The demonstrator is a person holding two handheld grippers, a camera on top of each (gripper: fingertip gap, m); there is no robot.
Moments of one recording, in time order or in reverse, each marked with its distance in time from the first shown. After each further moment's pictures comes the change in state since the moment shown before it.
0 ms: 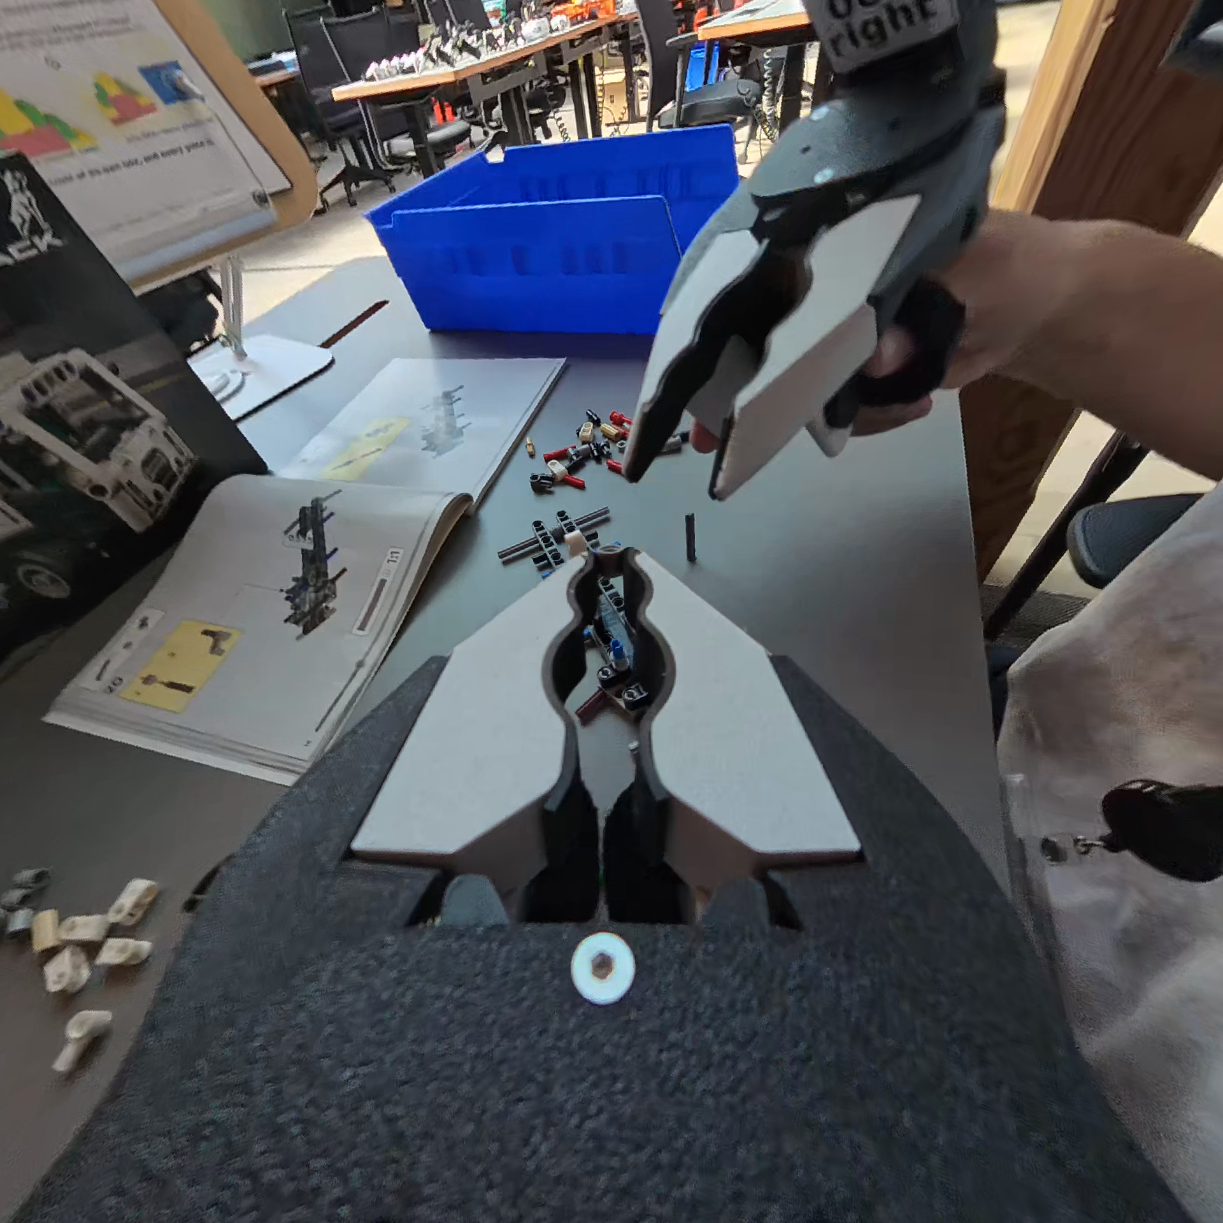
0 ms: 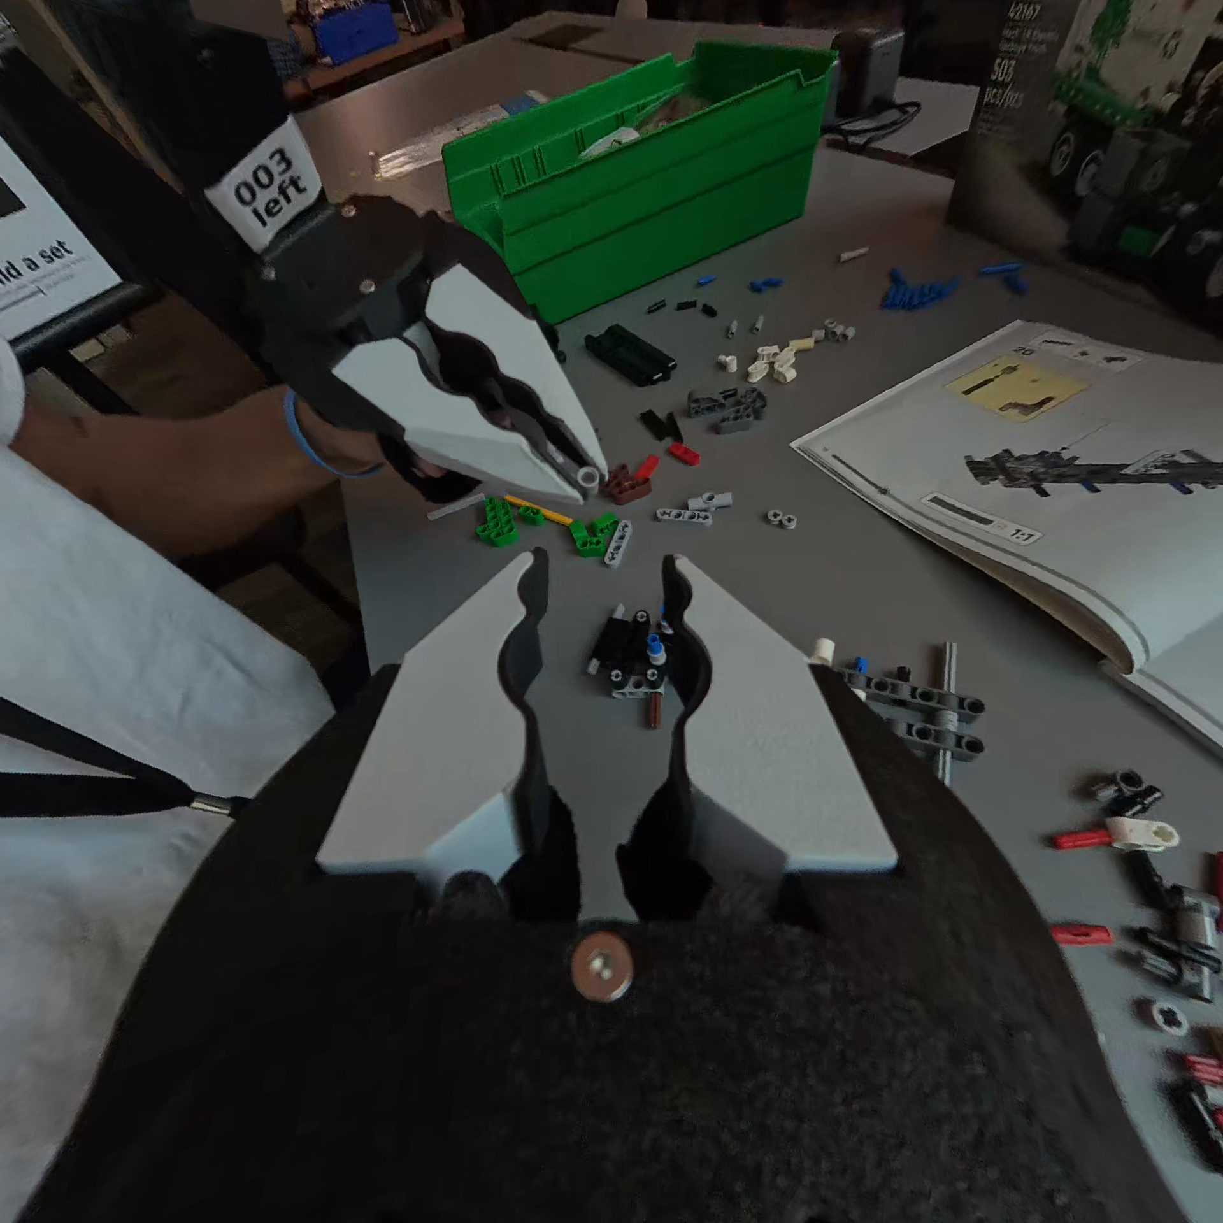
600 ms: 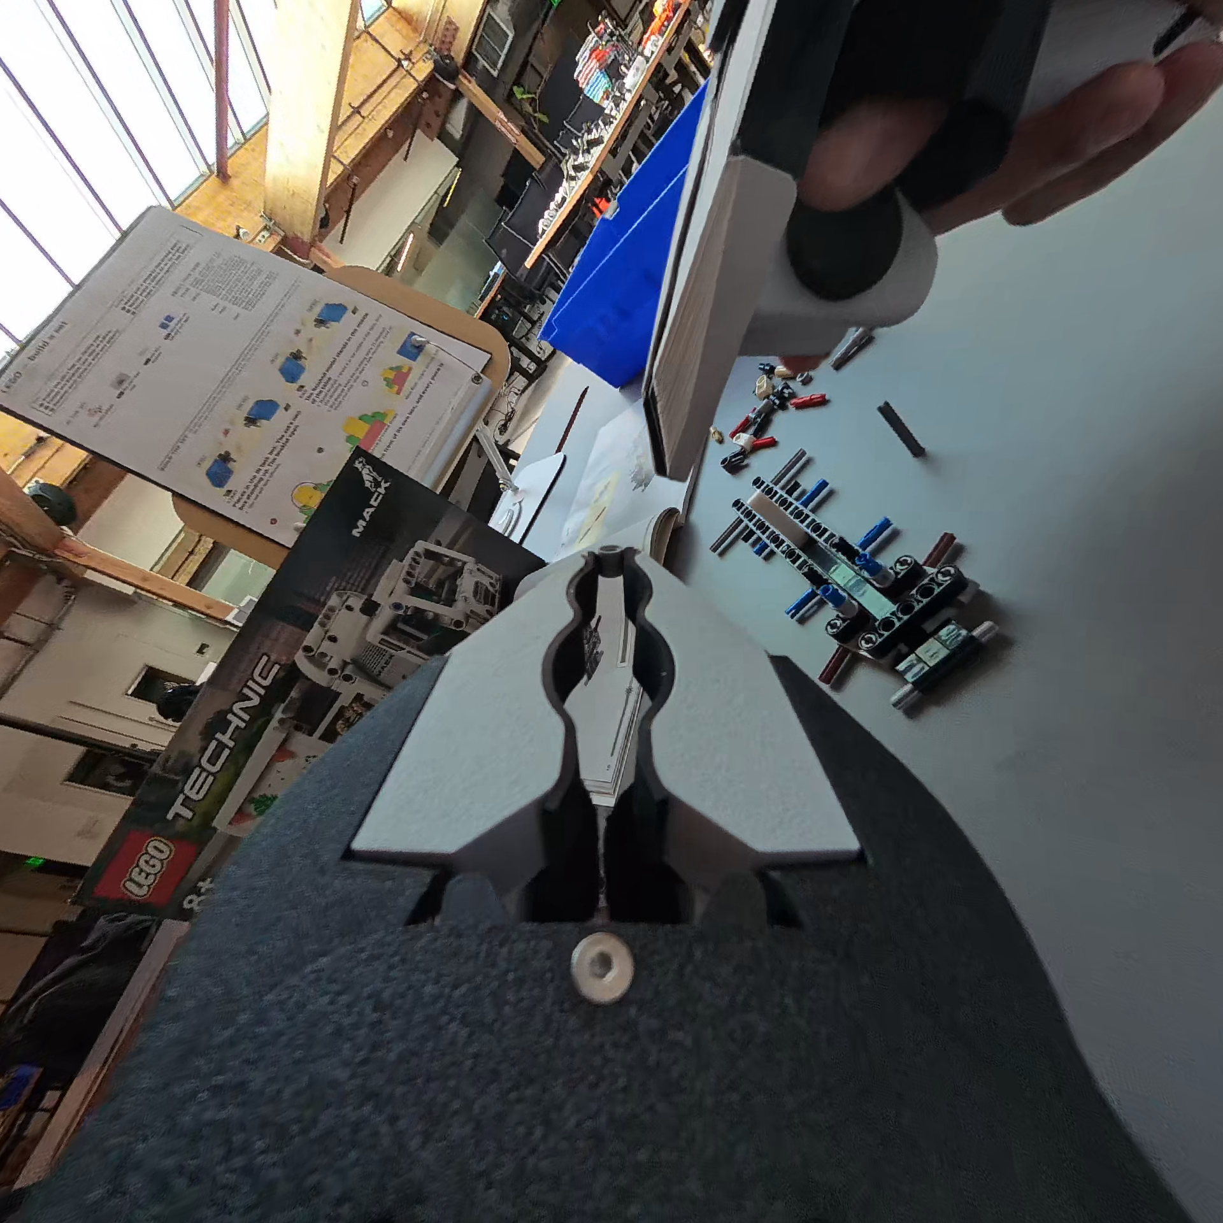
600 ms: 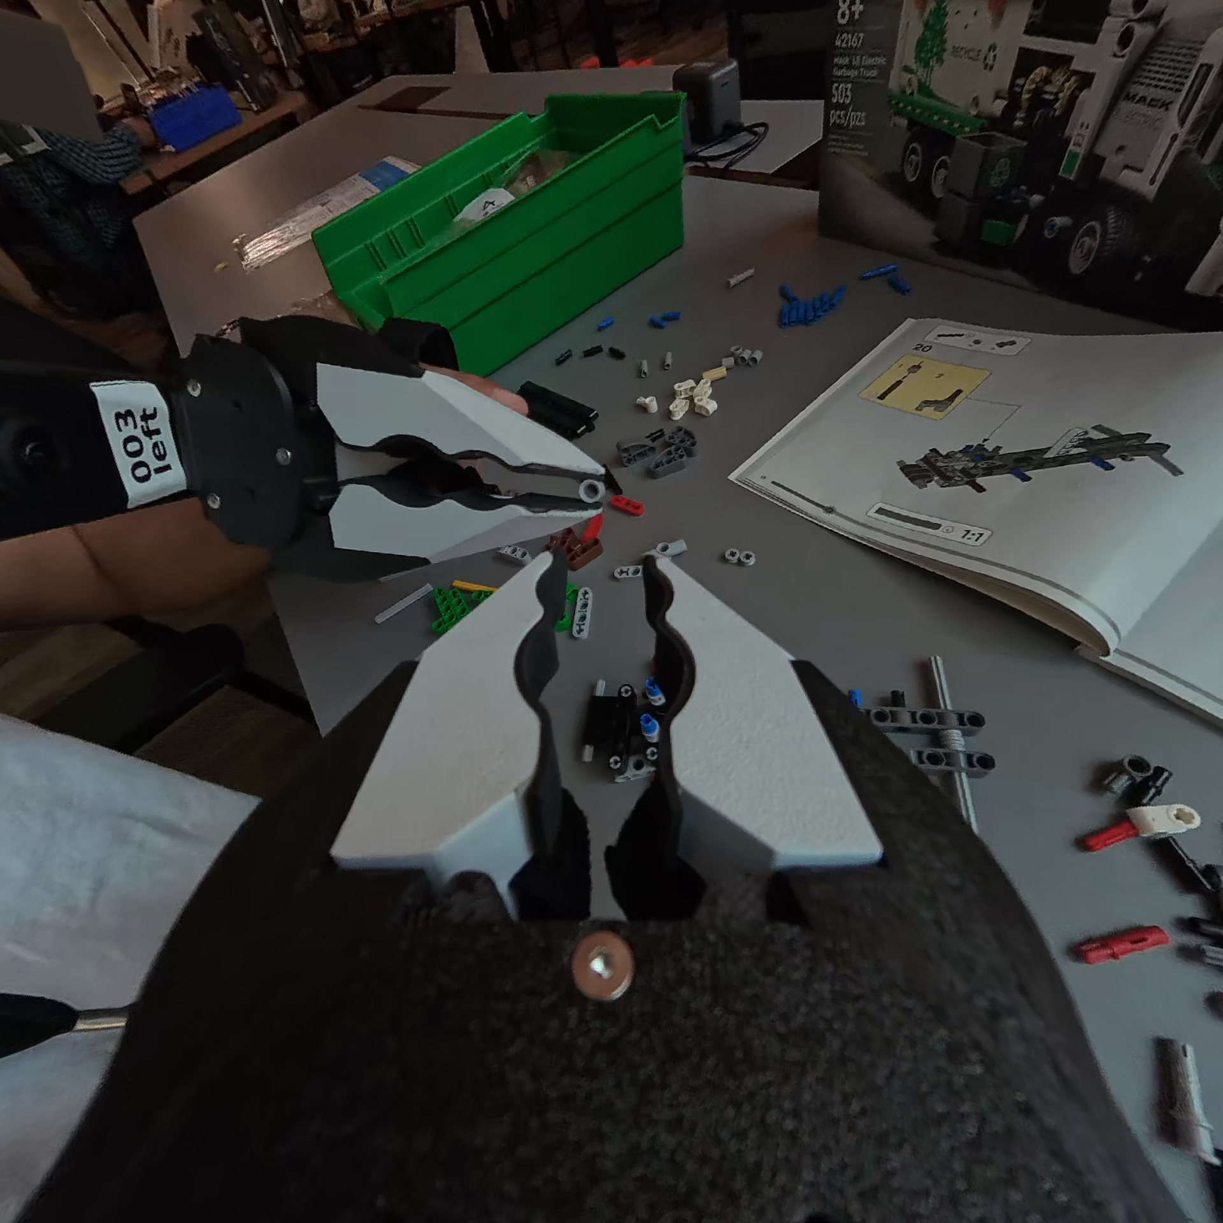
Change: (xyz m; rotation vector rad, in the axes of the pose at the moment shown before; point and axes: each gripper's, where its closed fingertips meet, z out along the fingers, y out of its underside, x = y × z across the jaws) left arm -0.037 -0.003 -0.005 0.015 -0.300 0.638; right arm 0.013 -0.021 0.024 0.035 0.186 0.133
